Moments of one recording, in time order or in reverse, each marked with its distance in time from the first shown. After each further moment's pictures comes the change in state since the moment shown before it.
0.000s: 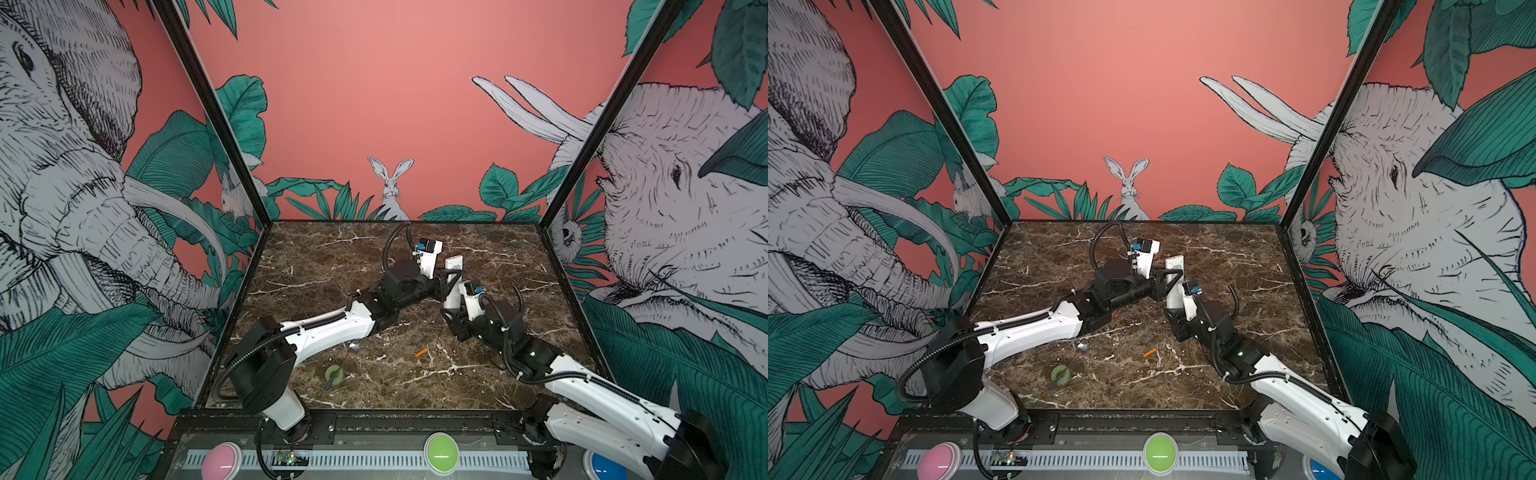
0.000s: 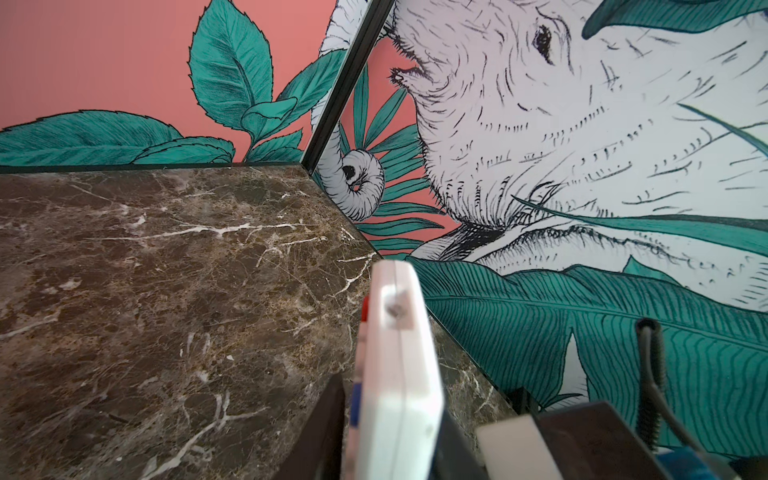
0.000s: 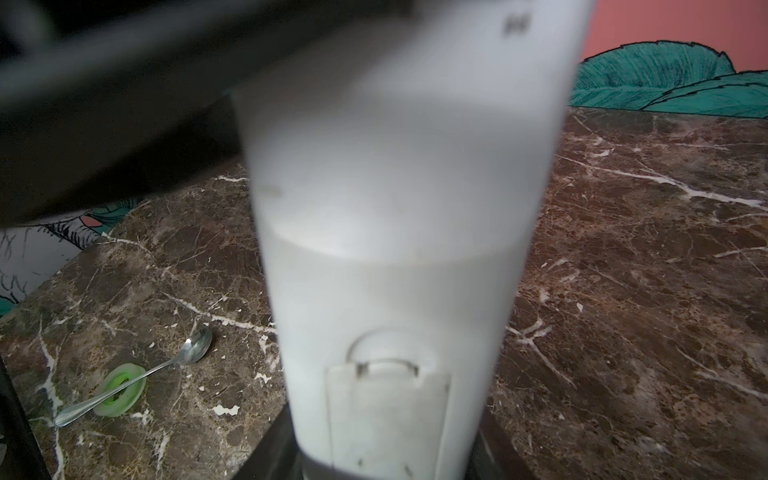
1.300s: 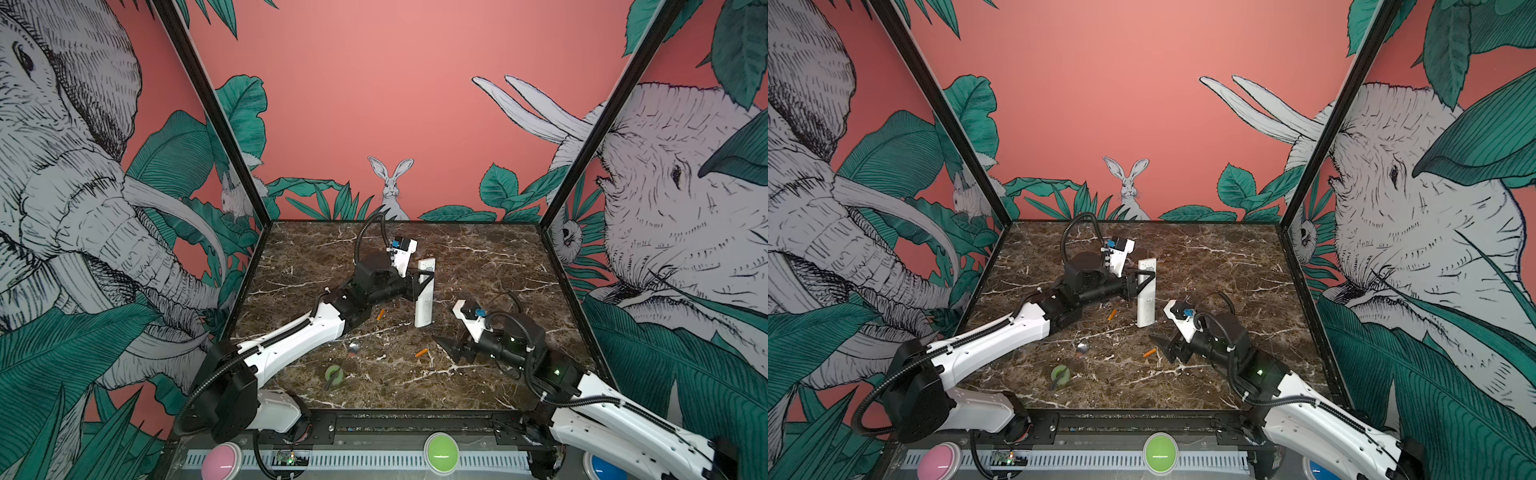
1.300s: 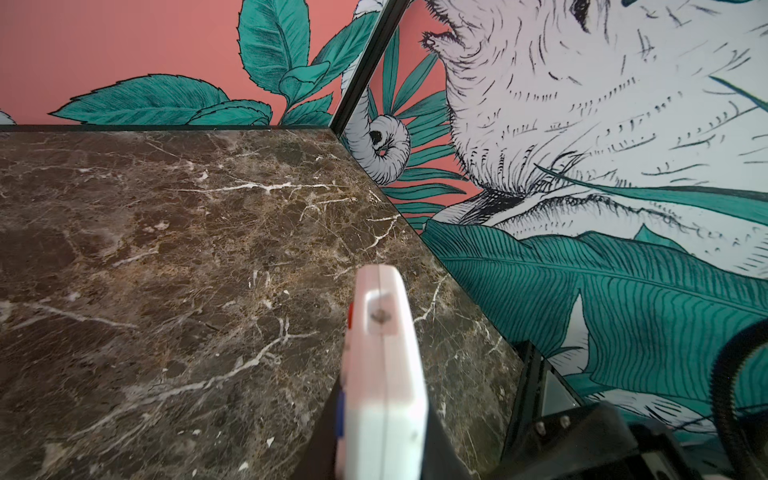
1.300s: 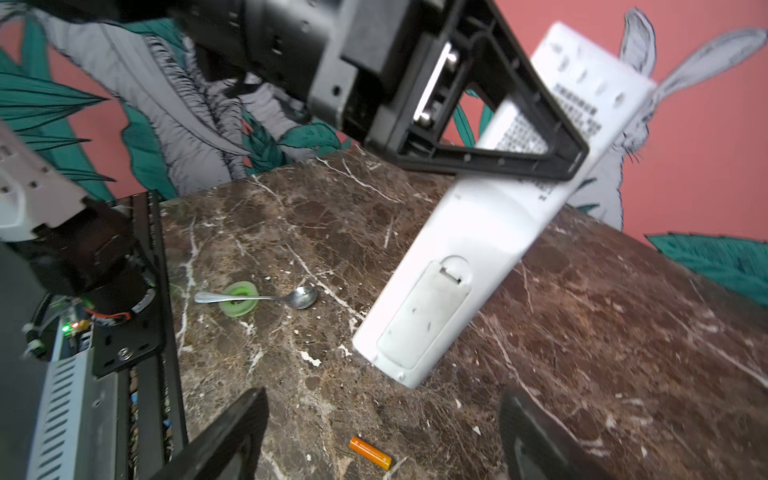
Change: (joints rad) left arm 0.148 -0.231 -0.079 -0.293 0.179 0.052; right arm 0.112 -0.248 0.013 -0.105 -0.251 -0.339
